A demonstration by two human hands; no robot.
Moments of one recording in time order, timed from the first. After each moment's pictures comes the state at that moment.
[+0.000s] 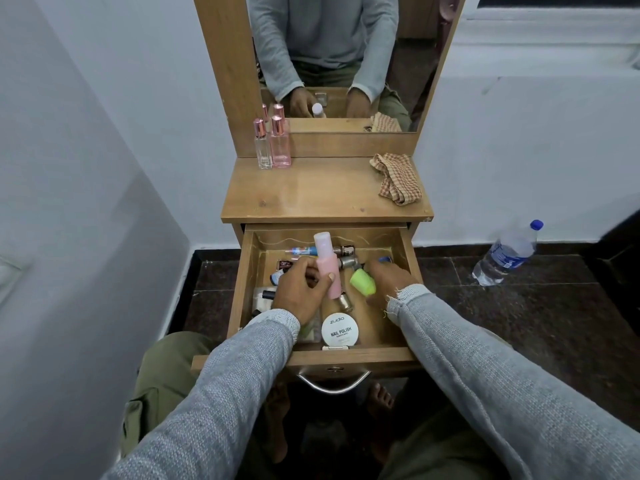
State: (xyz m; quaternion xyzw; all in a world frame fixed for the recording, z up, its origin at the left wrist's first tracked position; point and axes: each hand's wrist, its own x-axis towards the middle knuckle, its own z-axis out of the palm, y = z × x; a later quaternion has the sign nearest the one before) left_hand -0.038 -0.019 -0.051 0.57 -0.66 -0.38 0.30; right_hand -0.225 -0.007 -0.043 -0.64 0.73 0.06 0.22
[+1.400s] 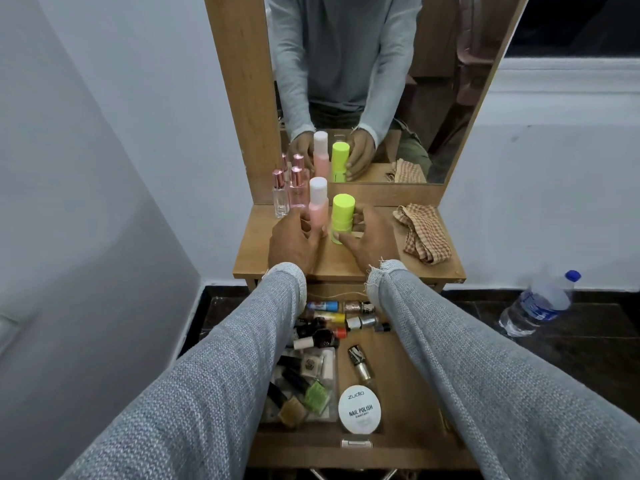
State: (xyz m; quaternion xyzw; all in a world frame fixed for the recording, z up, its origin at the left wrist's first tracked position) left_hand -0.046 -0.166 0.025 0.59 -0.66 -0.23 0.40; right_hand -0.186 -0.149 0.016 -0.59 0.66 -0.44 0.17
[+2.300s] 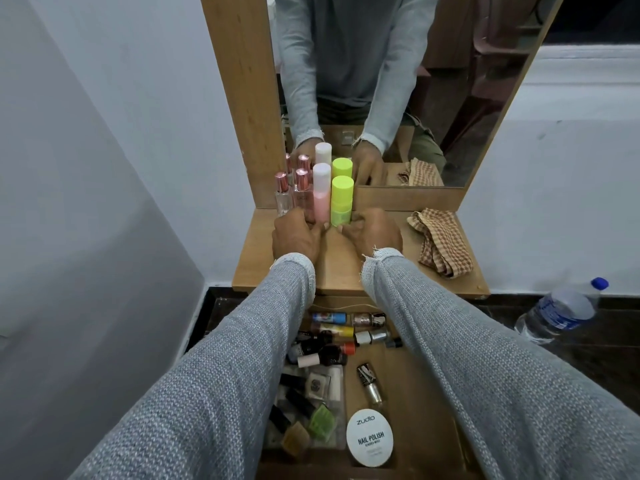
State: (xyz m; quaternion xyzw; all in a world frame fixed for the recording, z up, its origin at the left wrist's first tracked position) left_hand -0.054 -0.214 0.019 0.68 -0.59 -0.26 0.34; right_hand -0.186 -0.194 0.024 -0.56 0.76 -0.29 0.18
